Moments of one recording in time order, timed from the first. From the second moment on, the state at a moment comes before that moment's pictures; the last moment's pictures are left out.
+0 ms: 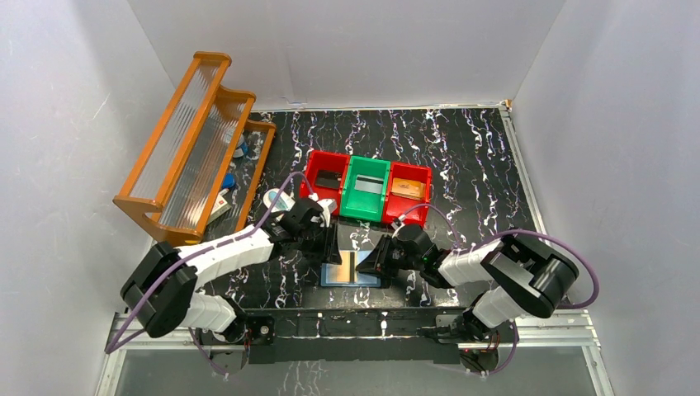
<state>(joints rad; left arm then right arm) -0.78 1.33 0.69 -0.31 0.25 -0.59 0.84 1.46 0.28 0.57 -0.32 1.24</state>
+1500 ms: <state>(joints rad) -0.79 1.38 0.60 -0.22 0.29 -0.62 0.84 1.35 0.28 0.52 -0.29 1.18</state>
